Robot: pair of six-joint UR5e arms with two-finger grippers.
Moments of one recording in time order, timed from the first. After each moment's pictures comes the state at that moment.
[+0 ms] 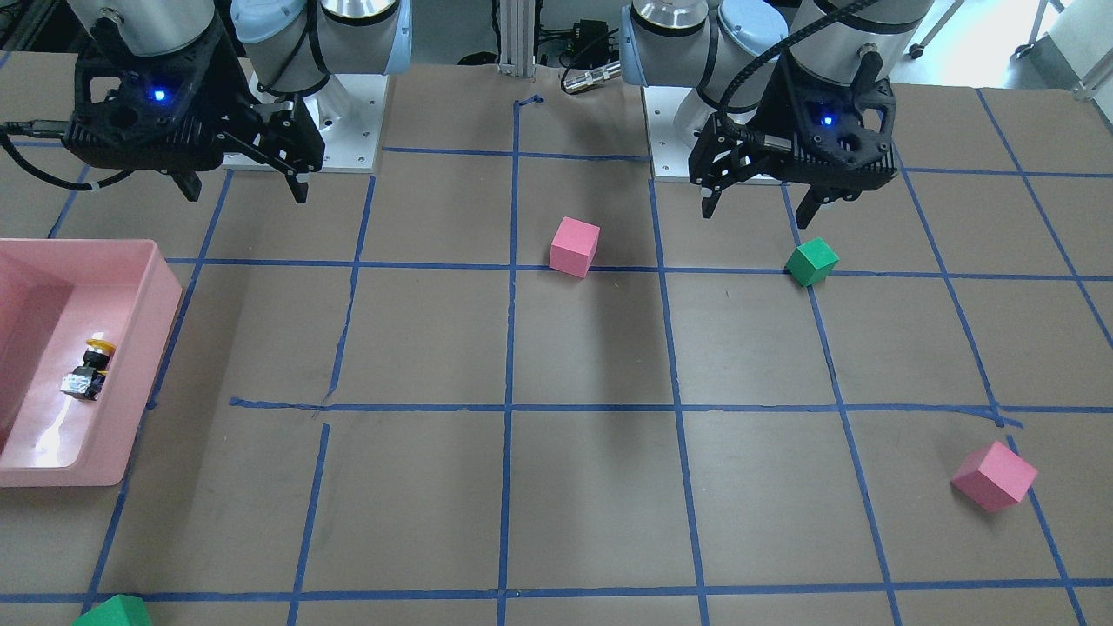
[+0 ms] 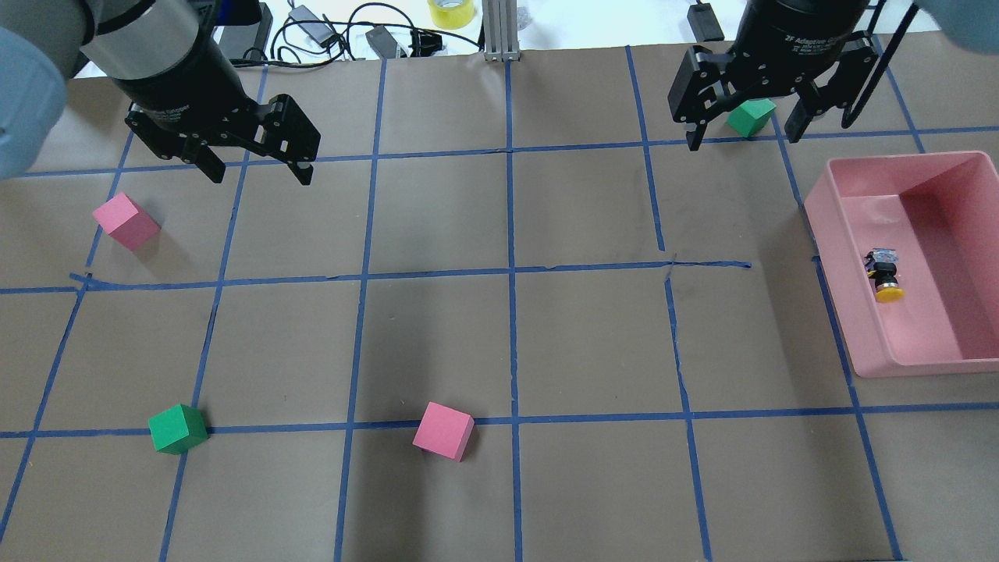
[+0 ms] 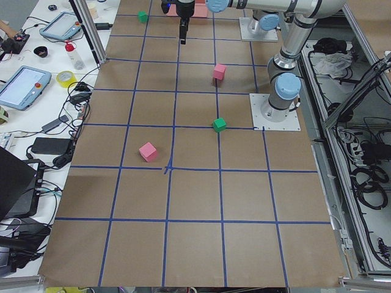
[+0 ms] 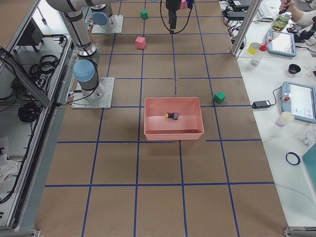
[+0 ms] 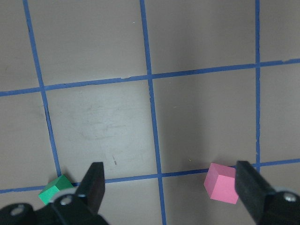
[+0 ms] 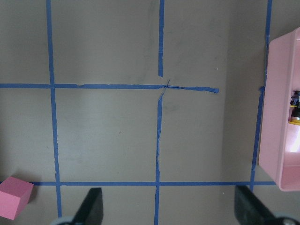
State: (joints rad) left arm -1.58 -1.55 -1.53 -1.58 1.55 0.08; right arm 1.61 -1.53 1.40 -1.43 -1.60 0.02
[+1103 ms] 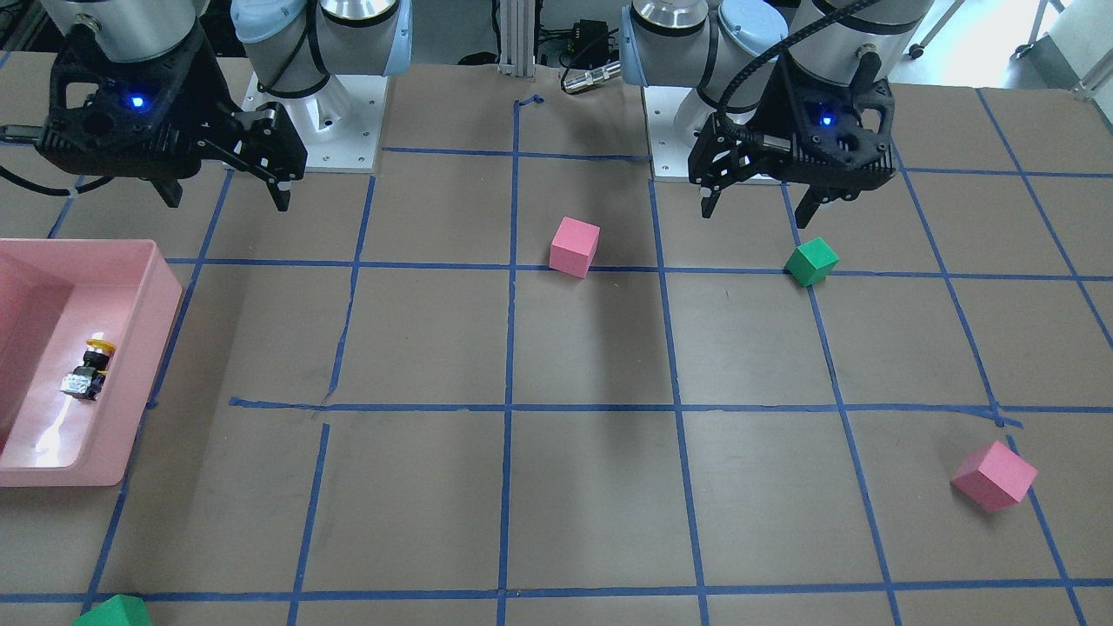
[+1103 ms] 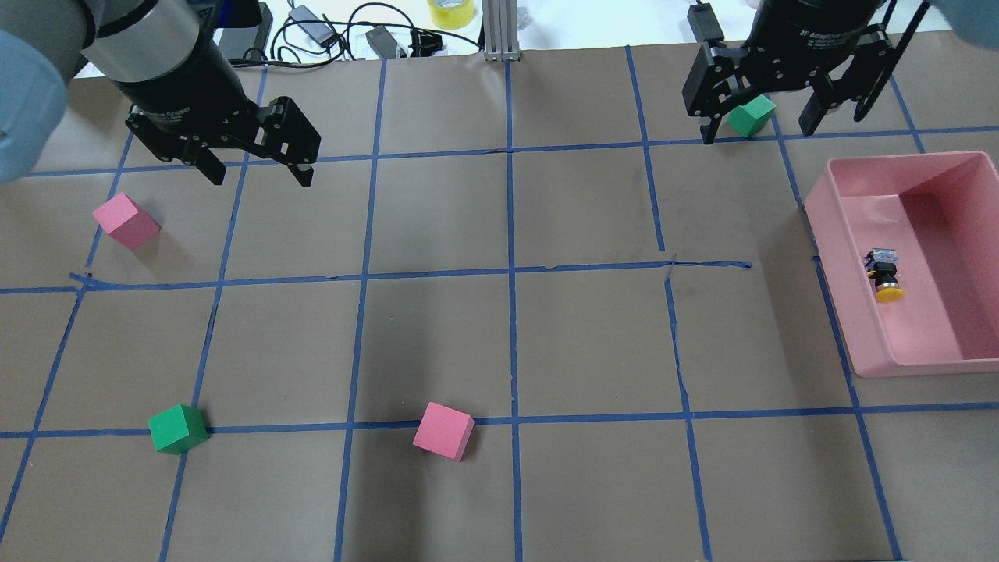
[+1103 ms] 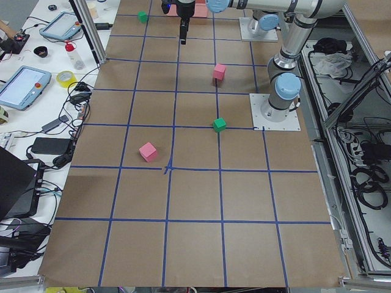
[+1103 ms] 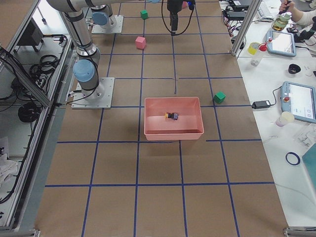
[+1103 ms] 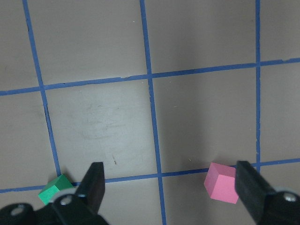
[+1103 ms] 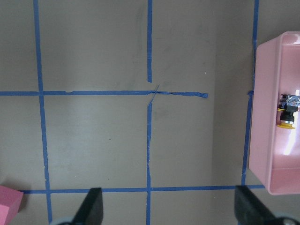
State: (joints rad) left arm -1.58 -1.55 -1.54 -1.58 1.55 0.08; right arm 1.57 -1.53 1.40 -1.45 -1.61 0.00
